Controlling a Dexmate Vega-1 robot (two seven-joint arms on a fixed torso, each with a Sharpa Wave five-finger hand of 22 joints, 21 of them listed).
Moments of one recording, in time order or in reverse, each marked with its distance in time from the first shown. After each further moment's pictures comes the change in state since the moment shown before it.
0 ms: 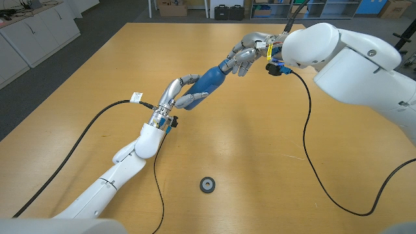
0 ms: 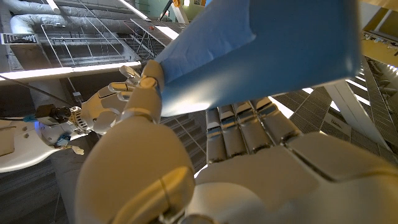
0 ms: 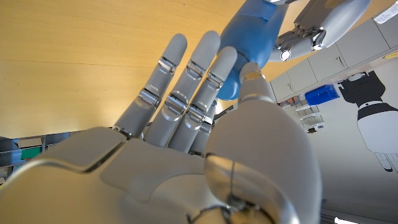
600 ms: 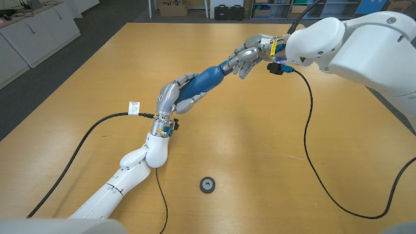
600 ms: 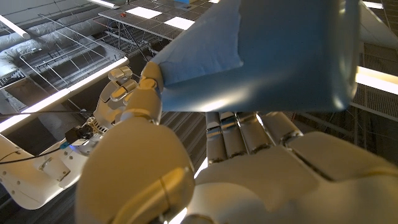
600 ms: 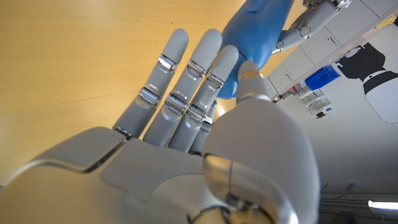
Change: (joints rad) left arm -0.003 -0.029 0.060 0.038 0.401 0.145 0.447; left_hand 0.006 -0.006 -0.005 0.005 -0.007 0.008 0.007 0.000 0.000 0.008 0.008 0.010 -0.005 0.029 -0.007 0.015 0.009 0.011 0.000 0.000 0.000; right arm 0.022 -0.019 0.153 0.108 0.685 -0.003 -0.410; right_hand 0.013 0.002 0.007 -0.006 -0.008 0.000 0.000 0.000 0.000 0.015 0.001 0.033 0.043 0.033 0.002 0.011 0.023 0.061 -0.022 0.049 0.007
